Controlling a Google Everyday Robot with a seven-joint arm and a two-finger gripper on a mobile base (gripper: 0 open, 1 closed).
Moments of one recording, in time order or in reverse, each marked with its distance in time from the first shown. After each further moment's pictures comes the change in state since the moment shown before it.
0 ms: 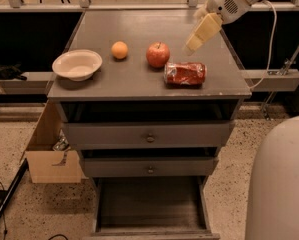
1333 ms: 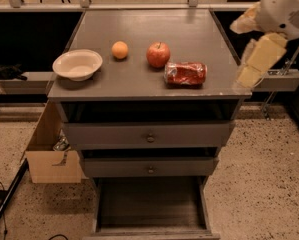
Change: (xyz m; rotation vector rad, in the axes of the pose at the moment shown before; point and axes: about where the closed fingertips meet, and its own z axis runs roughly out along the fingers) arm 0.060 0.135 -0.101 0.050 0.236 -0.130
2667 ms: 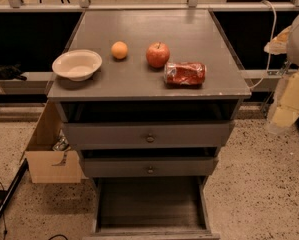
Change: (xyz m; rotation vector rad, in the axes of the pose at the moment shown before) arm 0.051 0.062 -0.024 0.083 0.250 0.030
